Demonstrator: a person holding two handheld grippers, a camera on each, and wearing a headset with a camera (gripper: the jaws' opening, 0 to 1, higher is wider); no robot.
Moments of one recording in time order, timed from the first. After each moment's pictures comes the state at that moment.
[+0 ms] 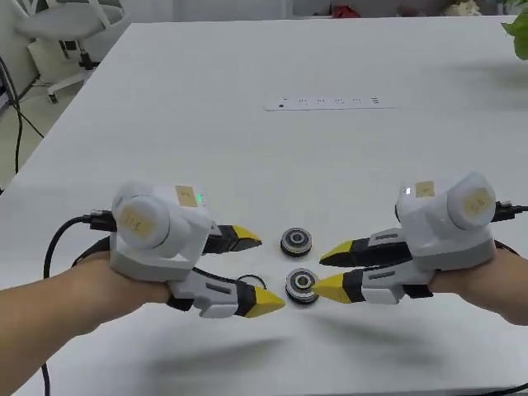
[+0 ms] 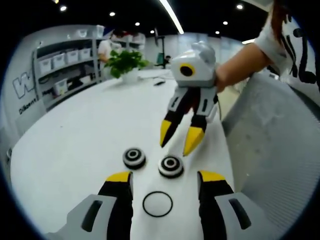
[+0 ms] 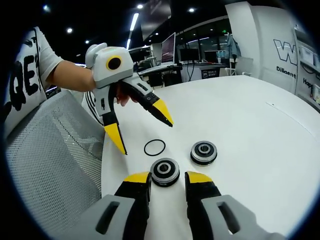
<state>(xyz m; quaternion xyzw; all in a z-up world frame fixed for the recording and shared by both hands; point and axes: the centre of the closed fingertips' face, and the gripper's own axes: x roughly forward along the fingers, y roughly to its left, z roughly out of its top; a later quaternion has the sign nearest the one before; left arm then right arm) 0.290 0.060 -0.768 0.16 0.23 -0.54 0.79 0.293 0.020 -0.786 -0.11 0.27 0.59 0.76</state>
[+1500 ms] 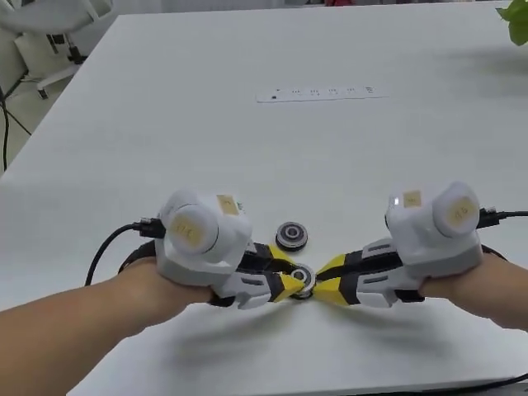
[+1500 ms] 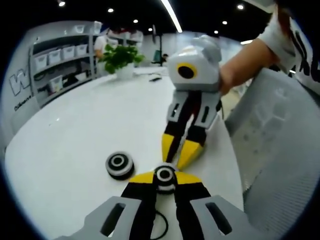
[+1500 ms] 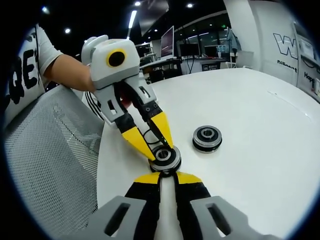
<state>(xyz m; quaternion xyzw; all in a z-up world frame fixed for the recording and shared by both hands) 0.294 0.024 -0.793 0.15 0.24 -0.55 0.78 0.289 0.019 -0.811 -0.10 0.29 0.59 0.75</state>
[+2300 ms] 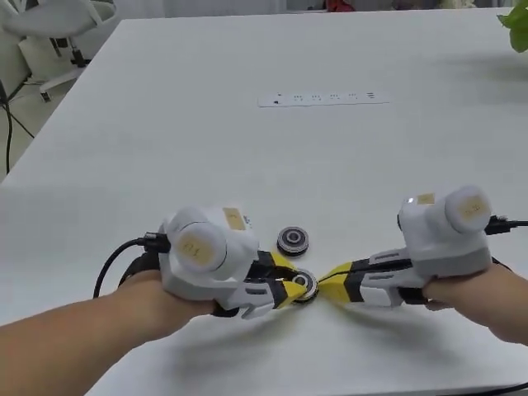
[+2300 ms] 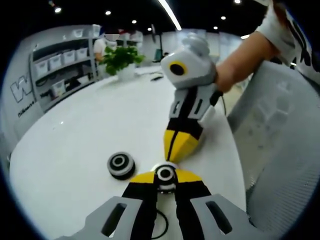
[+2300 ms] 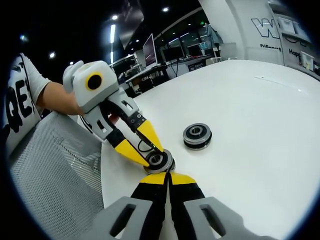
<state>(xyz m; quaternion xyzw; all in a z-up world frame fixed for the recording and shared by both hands) 0.294 0.024 -0.794 0.18 0.23 -0.54 0.79 0.297 0.015 -0.805 0.00 0.32 0.55 0.77</state>
